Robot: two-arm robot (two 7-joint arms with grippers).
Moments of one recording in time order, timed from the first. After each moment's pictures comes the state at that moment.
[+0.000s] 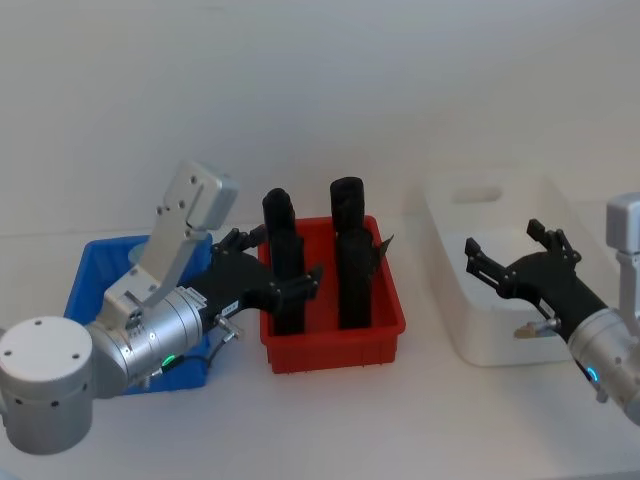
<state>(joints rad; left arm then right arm) -0.39 0.40 0.36 -1.60 -0.28 0.35 -0.39 0.23 0.28 -0.22 -1.47 0.30 0.00 0.15</state>
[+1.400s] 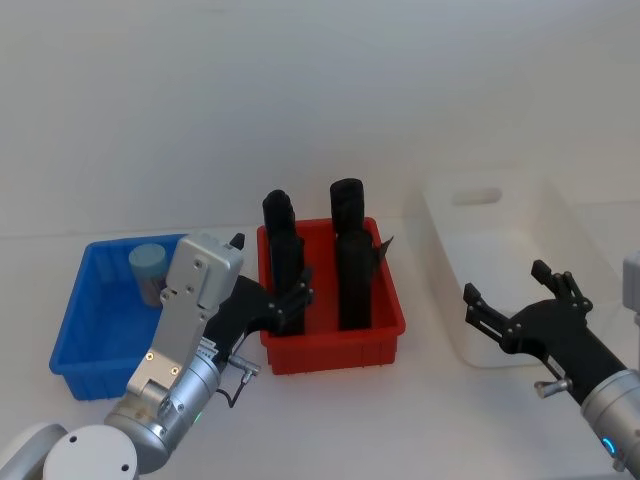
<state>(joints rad) -0.24 0.38 0.45 -1.63 -0.20 0.01 -0.01 -0.01 0.34 -0.23 -1.77 0.29 0.03 0.07</state>
